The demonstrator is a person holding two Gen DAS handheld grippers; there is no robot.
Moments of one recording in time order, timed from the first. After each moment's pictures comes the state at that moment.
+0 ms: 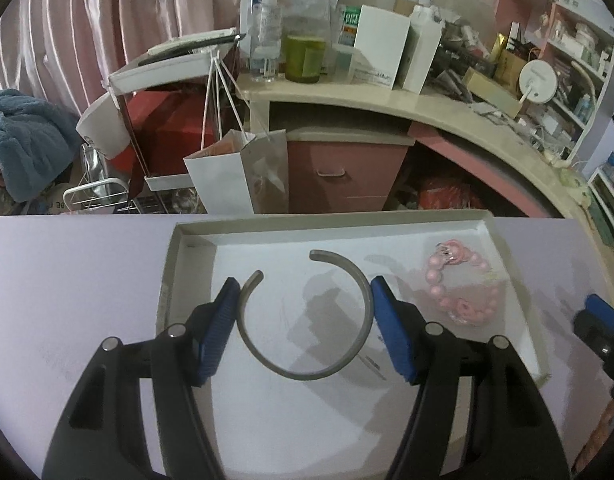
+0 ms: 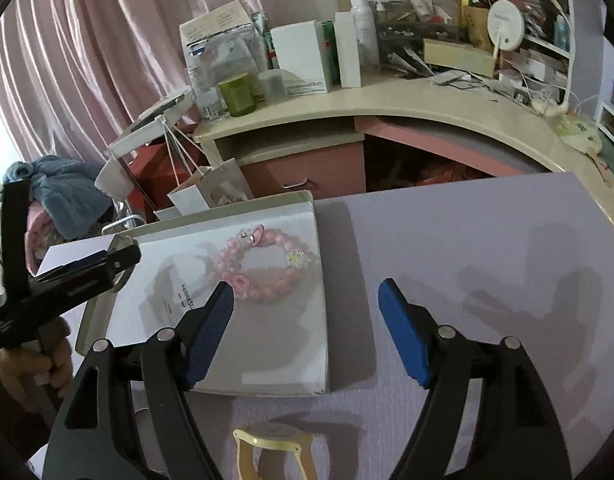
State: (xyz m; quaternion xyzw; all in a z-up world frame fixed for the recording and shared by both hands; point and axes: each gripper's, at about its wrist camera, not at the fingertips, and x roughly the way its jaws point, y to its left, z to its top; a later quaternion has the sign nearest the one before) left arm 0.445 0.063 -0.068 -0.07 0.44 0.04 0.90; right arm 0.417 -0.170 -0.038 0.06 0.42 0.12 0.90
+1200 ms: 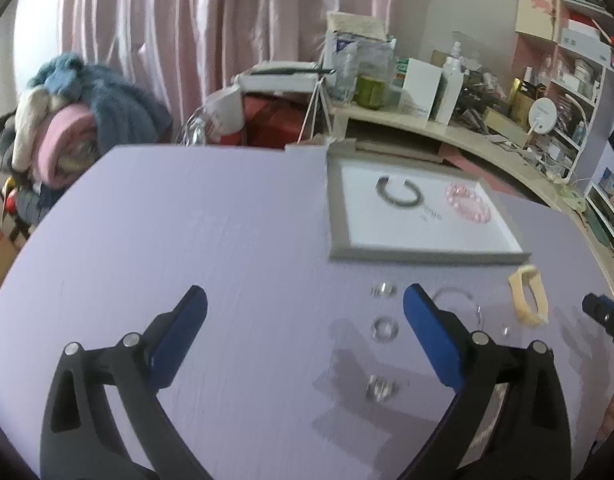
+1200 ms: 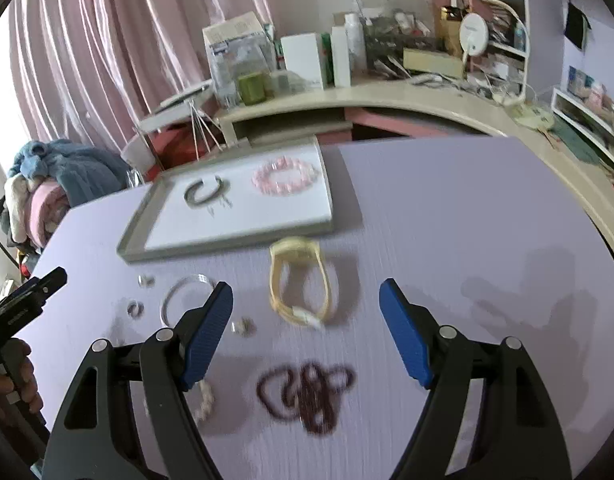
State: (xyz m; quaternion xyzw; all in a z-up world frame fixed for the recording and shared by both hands) left arm 0.191 0.103 -0.038 -0.10 0.37 0.12 0.92; right arm 0.248 -0.186 -0.034 0.04 0.40 0.10 0.91
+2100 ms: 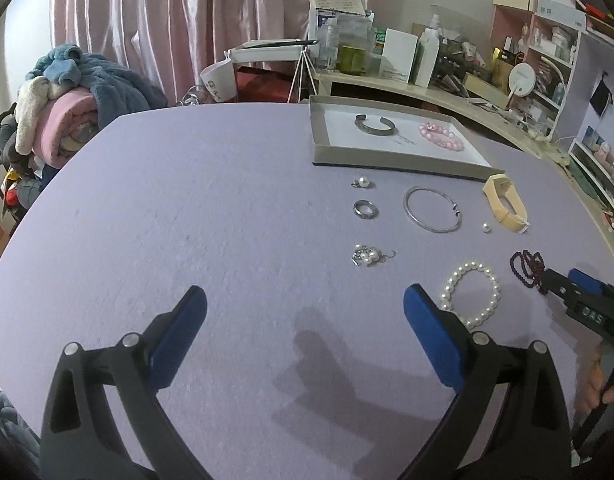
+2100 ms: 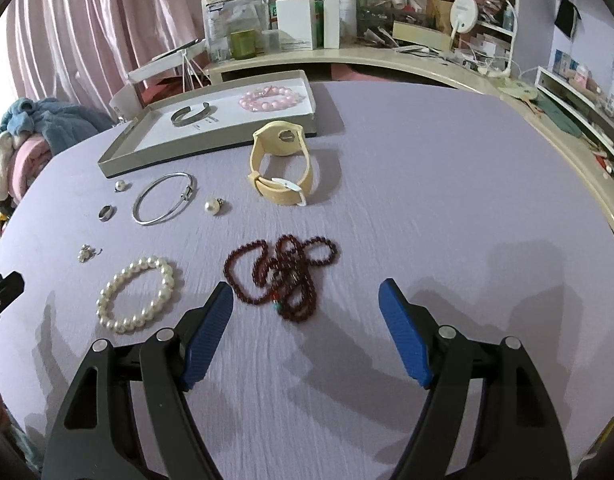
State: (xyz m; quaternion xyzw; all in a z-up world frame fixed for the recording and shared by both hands) left arm 0.111 0.066 -0.068 -0.07 0.40 0.10 0.91; right arm 0.207 -0.179 -0.087 -0.01 0.43 0.08 0.90
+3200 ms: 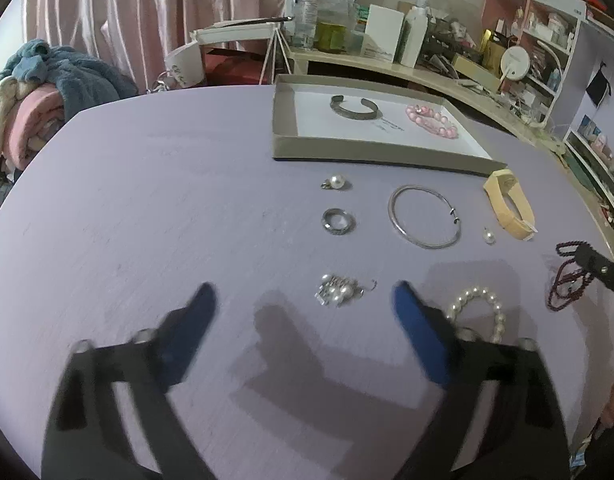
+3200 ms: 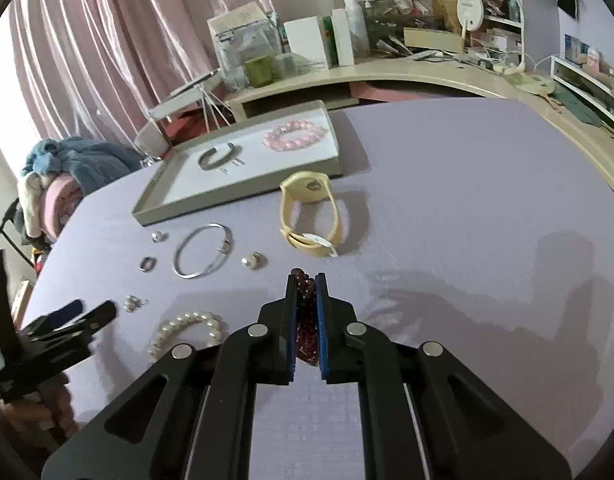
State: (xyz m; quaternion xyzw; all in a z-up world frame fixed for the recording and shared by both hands) left arm 0.177 0.056 -0.091 -0.08 0.43 0.06 0.90; right arm 0.217 -0.187 -0.053 0.07 0.41 0.13 0.90
